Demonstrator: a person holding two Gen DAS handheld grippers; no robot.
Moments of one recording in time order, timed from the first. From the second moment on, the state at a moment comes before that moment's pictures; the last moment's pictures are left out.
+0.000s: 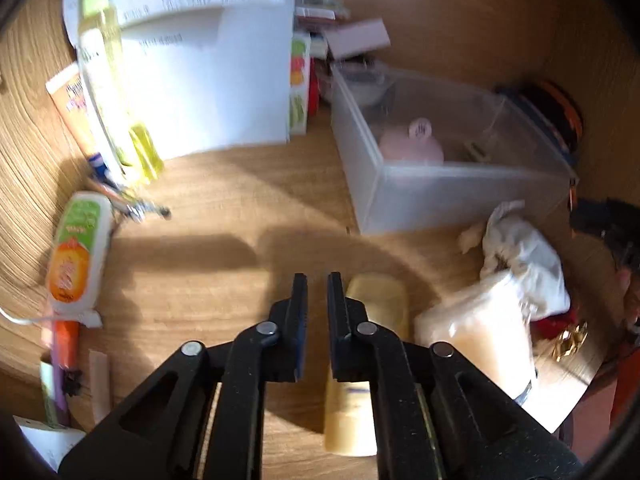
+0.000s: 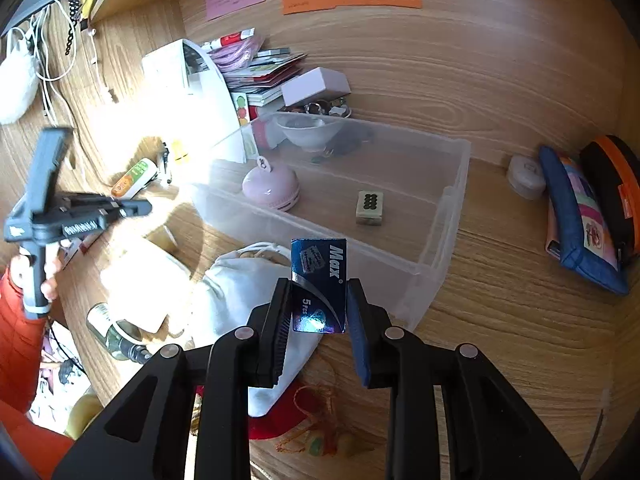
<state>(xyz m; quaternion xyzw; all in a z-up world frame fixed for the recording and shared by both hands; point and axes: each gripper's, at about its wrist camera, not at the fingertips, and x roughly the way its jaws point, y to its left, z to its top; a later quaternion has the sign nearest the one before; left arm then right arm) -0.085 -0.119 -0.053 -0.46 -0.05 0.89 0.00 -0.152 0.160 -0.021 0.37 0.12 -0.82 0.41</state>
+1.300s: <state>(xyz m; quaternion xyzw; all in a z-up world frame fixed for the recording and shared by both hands) -0.075 -0.092 -0.031 -0.43 0.00 0.90 0.02 -0.144 0.154 -0.011 0.36 0.10 -0.82 0.44</state>
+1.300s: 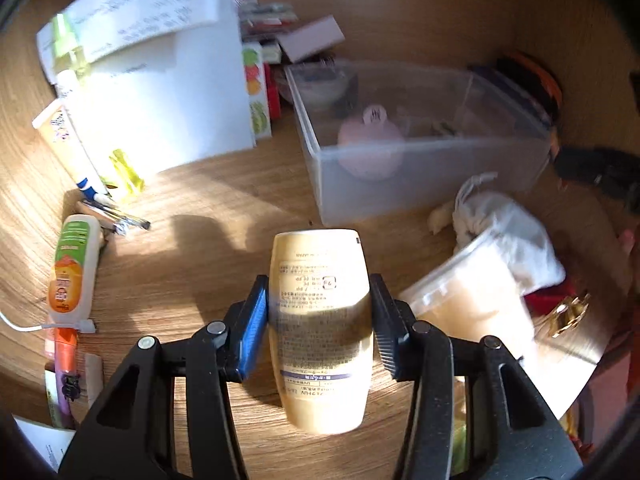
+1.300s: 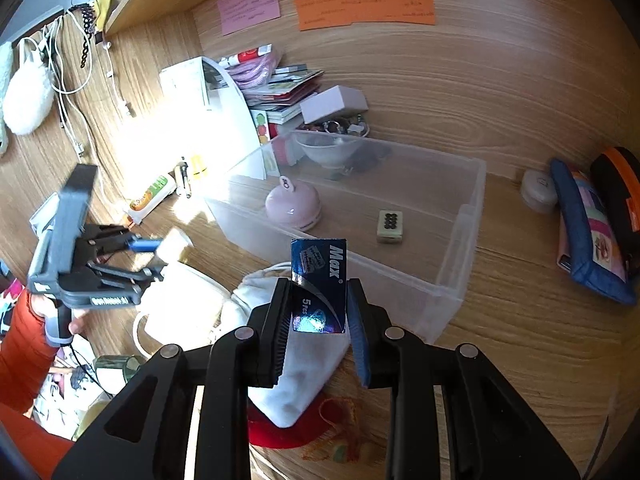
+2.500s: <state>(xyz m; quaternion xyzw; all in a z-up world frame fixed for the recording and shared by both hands) -0.114 -0.090 0.088 -0.31 -0.08 0.94 0.09 -0.179 0.122 0.022 0.33 0.09 -0.83 0.45</state>
